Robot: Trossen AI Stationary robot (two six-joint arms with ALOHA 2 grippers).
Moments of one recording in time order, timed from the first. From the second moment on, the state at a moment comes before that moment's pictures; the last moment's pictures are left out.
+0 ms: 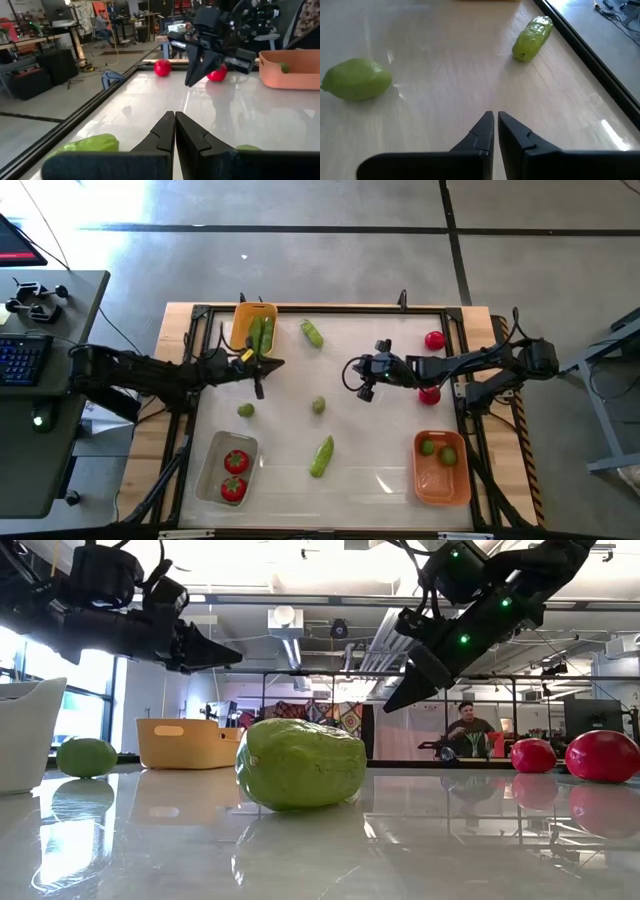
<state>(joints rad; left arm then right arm) 0.24 1.15 0.16 0.92 -0.03 0.10 -0.10 1.44 0.67 0.09 0.33 0.00</state>
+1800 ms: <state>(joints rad) 0.19 1.46 0.16 1.22 0.02 0.11 -0.09 1.44 0.67 0.10 0.23 0.05</state>
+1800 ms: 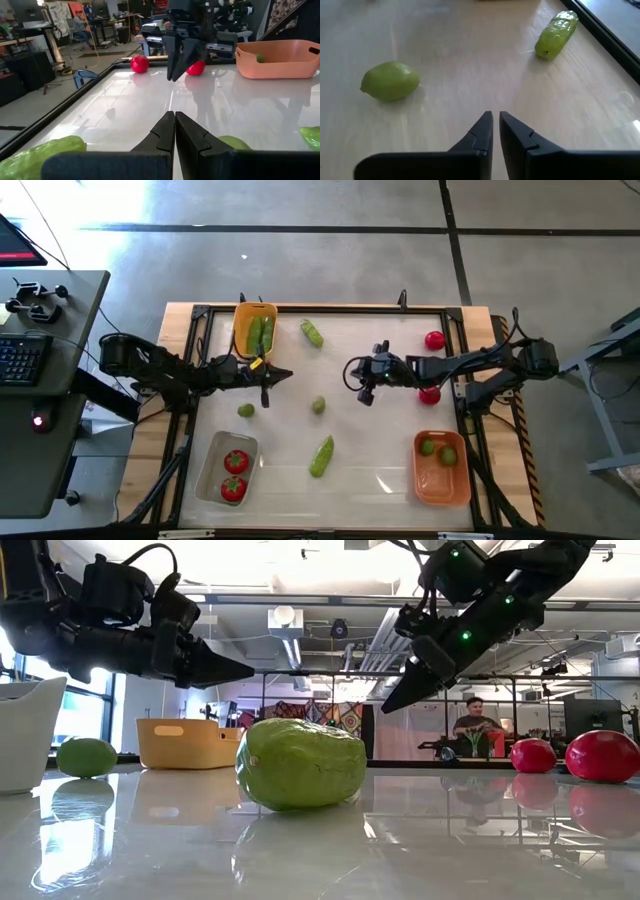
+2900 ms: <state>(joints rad) 0.19 1.46 0.16 1.22 0.01 0.14 -0.07 1.54 0.67 0.25 0.26 0.07</state>
